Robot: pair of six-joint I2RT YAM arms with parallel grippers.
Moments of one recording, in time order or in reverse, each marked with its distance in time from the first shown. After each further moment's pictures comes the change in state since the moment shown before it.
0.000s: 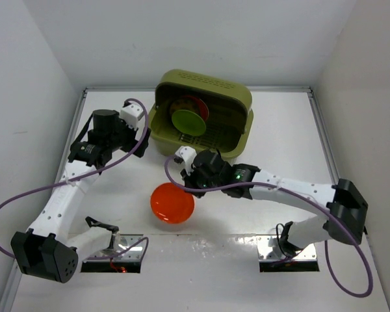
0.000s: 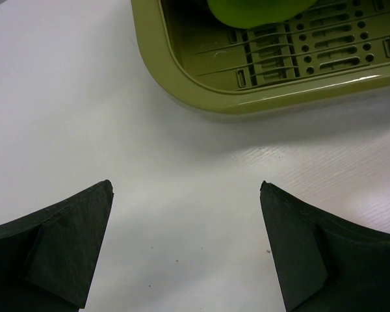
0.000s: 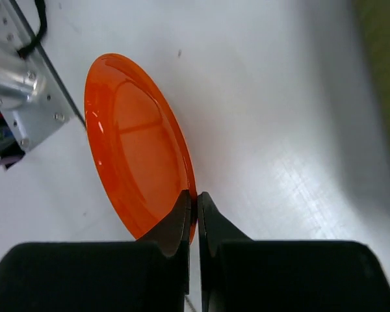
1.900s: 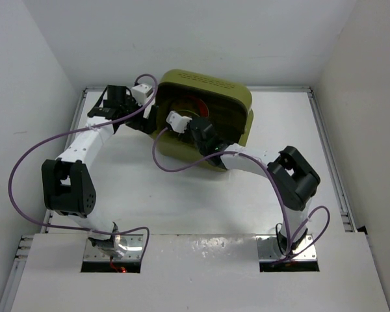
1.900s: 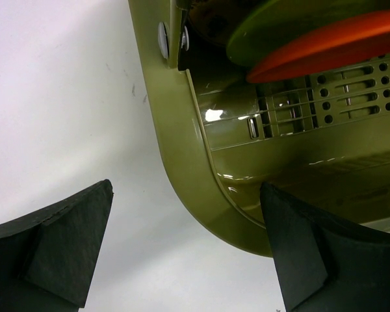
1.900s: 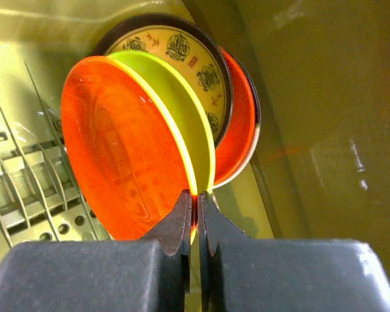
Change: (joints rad) left arm 0.084 0.534 0.309 0.063 0.163 -0.022; right arm -0.281 0.458 0.230 0.669 0.480 -0.956
